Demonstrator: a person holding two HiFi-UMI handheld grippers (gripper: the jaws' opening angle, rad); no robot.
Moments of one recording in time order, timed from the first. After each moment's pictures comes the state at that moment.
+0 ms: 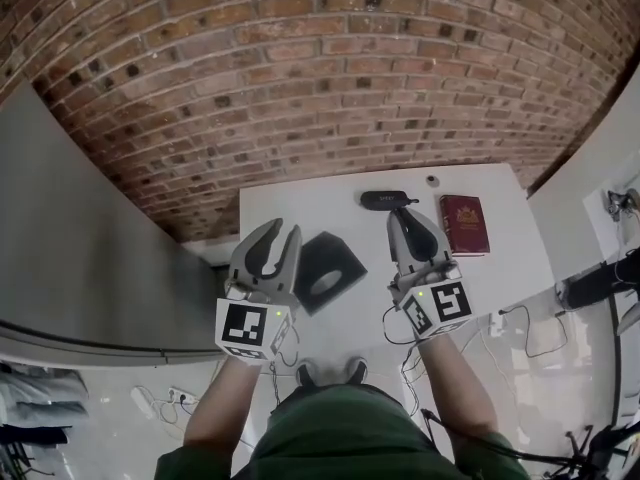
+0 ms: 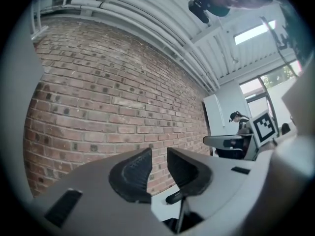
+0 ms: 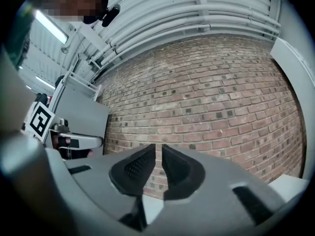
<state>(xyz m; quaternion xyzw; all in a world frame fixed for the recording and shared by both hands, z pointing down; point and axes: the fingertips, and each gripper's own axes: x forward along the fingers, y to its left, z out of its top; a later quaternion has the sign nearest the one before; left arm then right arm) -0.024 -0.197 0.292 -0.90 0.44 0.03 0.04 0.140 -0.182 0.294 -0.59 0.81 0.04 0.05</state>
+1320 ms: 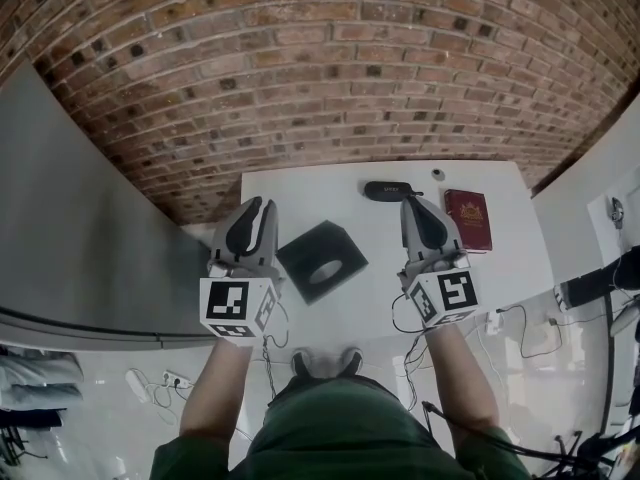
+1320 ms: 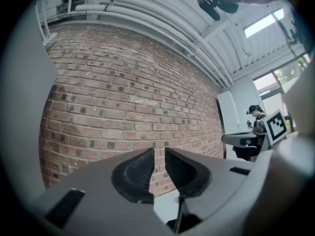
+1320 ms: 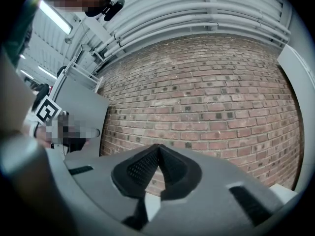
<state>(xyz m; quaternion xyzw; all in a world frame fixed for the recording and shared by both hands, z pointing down) -0.064 -0.229 0.300 -0.87 0.50 0.02 0.02 0.153 -0.196 0.301 -0.59 0.80 0.06 0.01</state>
